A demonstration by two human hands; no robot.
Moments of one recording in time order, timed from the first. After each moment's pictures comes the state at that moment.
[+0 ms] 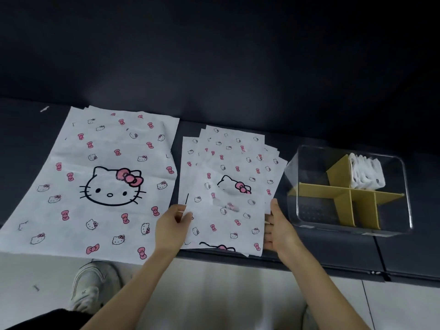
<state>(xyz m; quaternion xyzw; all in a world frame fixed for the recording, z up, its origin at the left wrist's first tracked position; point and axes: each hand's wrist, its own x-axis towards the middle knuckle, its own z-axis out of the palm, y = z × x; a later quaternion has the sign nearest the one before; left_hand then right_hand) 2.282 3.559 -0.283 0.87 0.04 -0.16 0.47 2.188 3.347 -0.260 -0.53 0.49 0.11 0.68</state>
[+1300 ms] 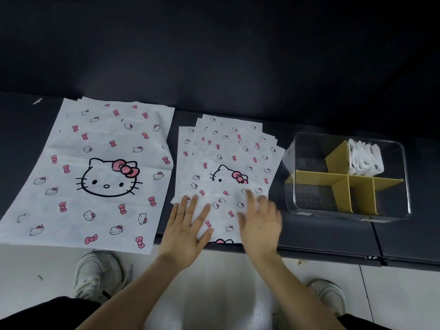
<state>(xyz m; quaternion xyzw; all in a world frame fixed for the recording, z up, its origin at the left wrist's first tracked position) 2.250 3.569 -0.333 0.92 -0.37 -0.05 0.10 2.182 3.394 -0.286 -0.95 0.28 -0.07 0.09</state>
